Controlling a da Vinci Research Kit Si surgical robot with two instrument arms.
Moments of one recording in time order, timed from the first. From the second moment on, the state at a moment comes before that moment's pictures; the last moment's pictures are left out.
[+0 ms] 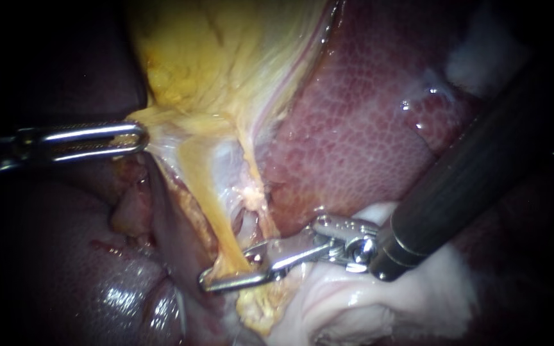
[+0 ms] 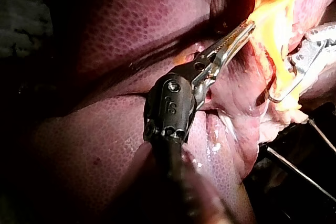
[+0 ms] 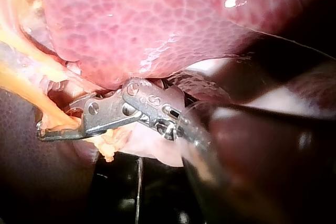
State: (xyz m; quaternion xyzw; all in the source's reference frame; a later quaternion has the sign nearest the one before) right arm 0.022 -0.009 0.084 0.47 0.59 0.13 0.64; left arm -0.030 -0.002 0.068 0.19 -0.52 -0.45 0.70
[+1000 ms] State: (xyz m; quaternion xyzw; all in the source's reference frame) right arm 0.018 -0.005 0.083 0.38 0.61 0.17 0.67; left arm -0.030 -0.003 0.067 0.19 -0.52 -0.45 0.70
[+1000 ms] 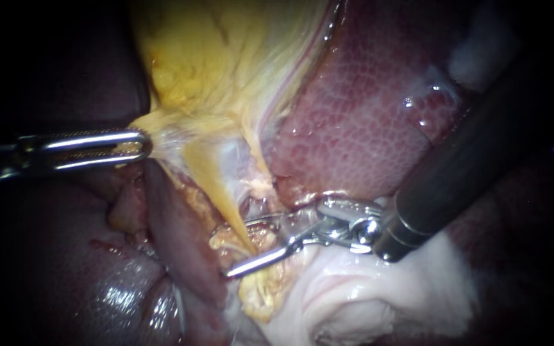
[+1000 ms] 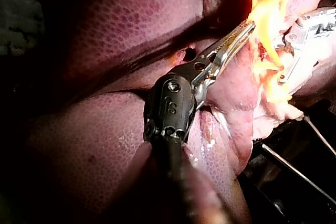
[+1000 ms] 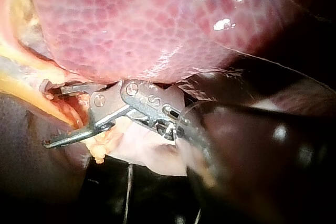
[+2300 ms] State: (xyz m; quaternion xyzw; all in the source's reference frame) right arm 0.002 0.003 0.069 0.29 0.62 0.15 0.72; left arm -0.038 -0.006 0.074 0.19 -0.54 -0.43 0.70
